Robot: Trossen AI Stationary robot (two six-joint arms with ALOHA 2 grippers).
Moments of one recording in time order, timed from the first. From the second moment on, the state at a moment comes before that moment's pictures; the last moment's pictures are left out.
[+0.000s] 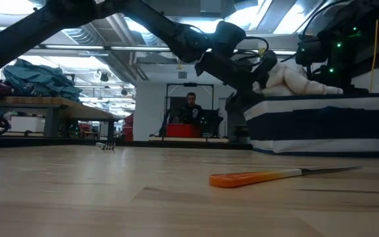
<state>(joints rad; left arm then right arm) 0.29 2.33 1.90 0.05 0.02 -0.66 -0.90 1.14 0.74 -0.87 0.11 0.27</state>
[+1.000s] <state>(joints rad) 0.30 2.10 1.89 -0.14 0.01 -0.44 -0.90 1.14 0.74 -1.11 -0.01 0.37</state>
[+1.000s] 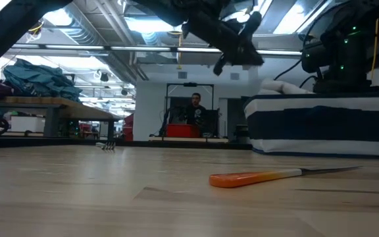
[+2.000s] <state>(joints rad) 0.23 2.27 1.89 -0.18 -0.02 -0.28 -0.86 1.14 1.01 -1.05 -0.02 0.52</state>
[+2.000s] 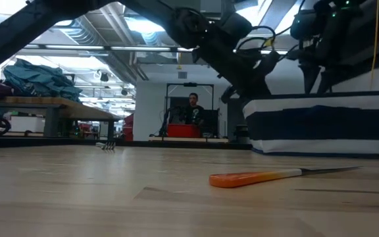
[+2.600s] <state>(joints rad) 0.22 2.26 1.89 -0.17 -0.02 -0.24 -0.66 1.22 0.74 -0.65 -0.01 0.65</state>
